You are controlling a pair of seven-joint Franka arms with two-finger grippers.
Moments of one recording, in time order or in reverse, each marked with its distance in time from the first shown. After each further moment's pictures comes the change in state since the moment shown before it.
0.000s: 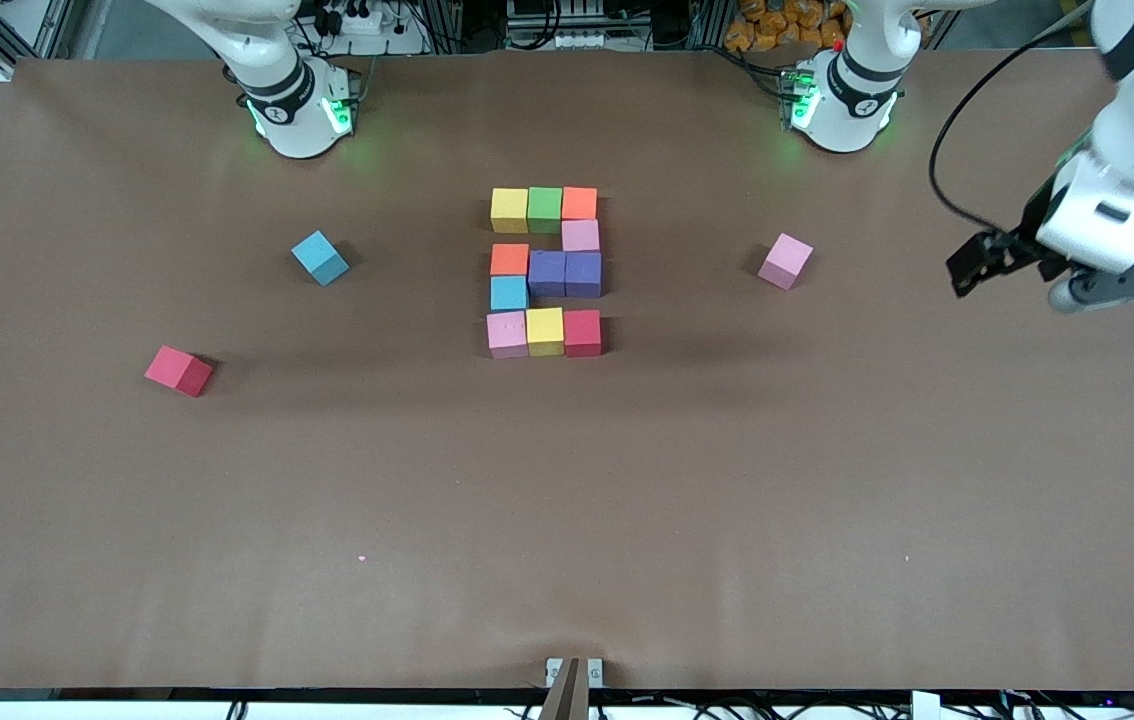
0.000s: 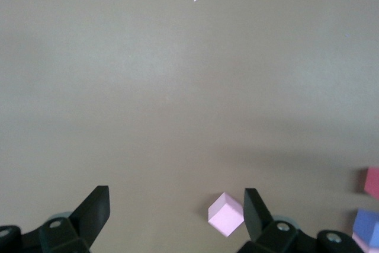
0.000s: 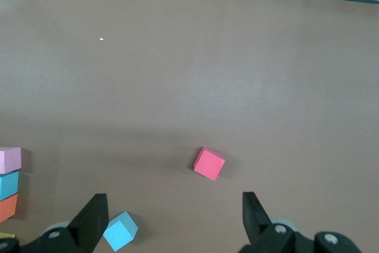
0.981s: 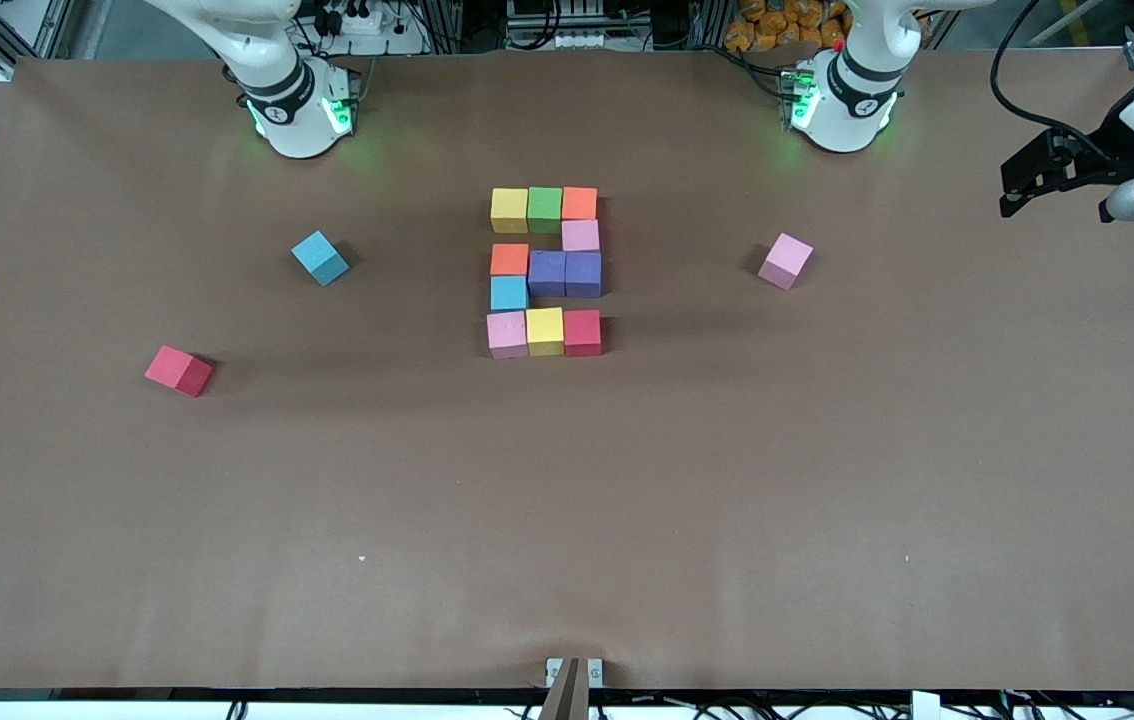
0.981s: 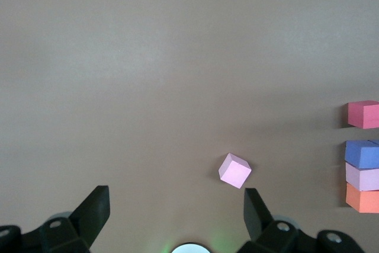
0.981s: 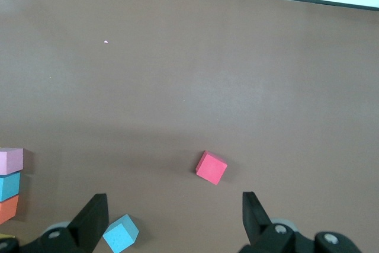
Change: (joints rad) left arm -0.009 0.006 0.025 0.179 -0.034 -0.213 0.193; right arm 0.007 0.001 0.009 0.000 0.000 0.011 0.000
